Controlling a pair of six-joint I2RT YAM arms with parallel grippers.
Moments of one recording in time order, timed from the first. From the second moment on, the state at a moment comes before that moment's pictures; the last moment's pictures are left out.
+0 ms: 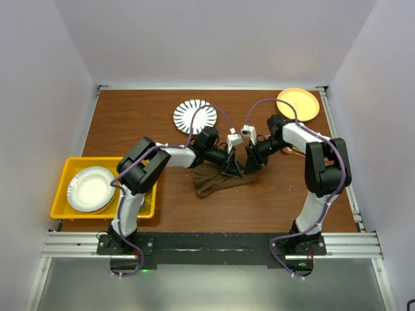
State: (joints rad) left arm -0.70 2.11 1.21 0.32 0.96 -0.19; right arm 0.17 1.87 1.23 -0.92 -0.87 -0.75
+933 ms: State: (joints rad) left arm -0.68 2.16 1.11 0.46 0.96 -0.43; right arm 0.38 1.48 0.93 -0.42 -0.36 -0.39
